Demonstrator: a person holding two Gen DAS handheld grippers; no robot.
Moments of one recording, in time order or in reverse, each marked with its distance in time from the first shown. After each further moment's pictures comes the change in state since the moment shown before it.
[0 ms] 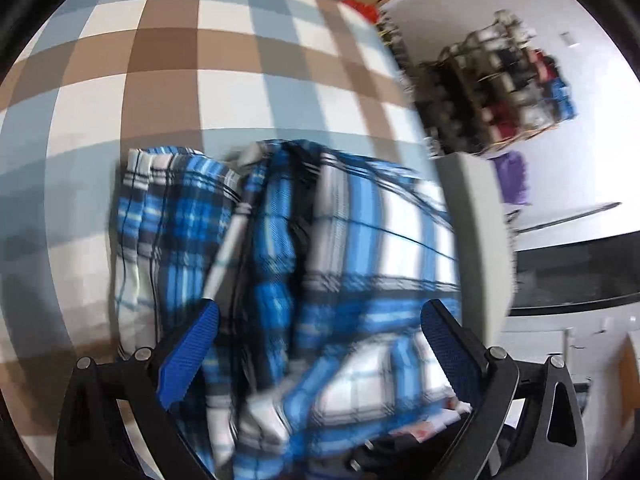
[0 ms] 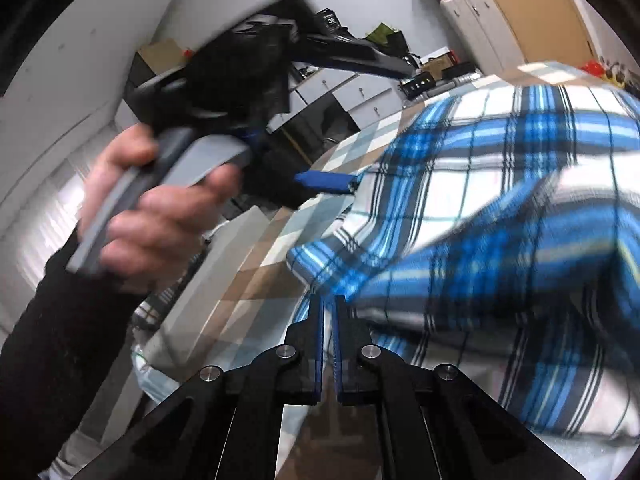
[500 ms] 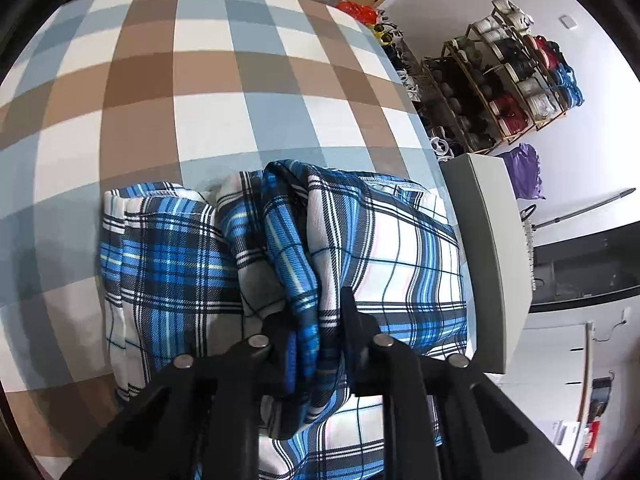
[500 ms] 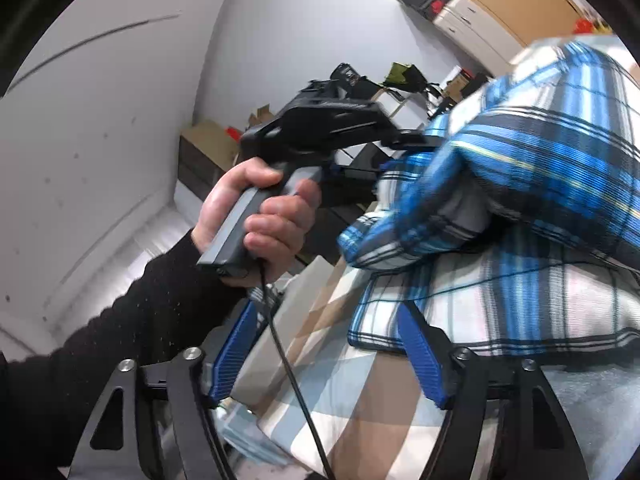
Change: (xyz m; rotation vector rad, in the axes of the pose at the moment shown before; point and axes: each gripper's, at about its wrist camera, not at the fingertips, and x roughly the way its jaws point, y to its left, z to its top) left arm 0.009 -0.027 0.013 0.068 -0.032 0.051; right arm -0.042 -0.037 -0.034 0.188 -0.239 0.270
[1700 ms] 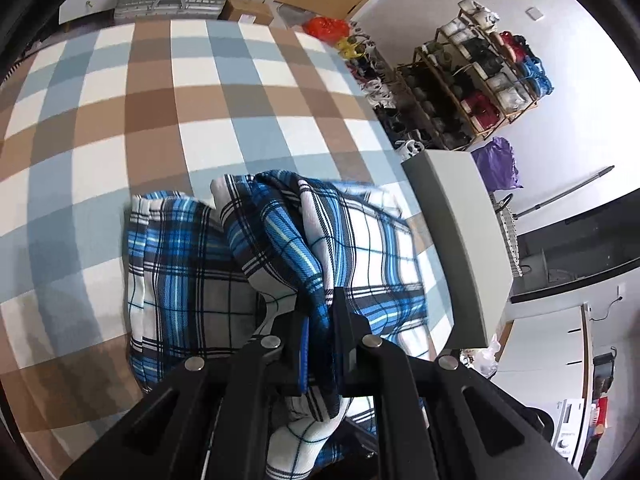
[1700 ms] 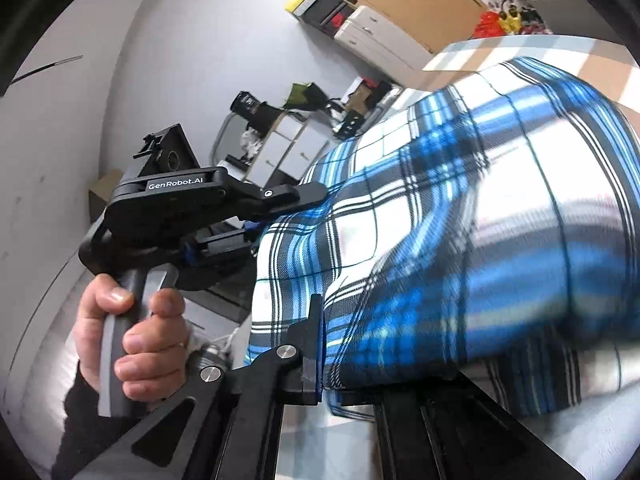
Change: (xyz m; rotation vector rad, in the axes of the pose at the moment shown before) left arm -0.048 -0.012 -0.011 0.071 -0.056 -0.040; right arm 0.057 0.036 0.052 0.165 -0.064 -0.330
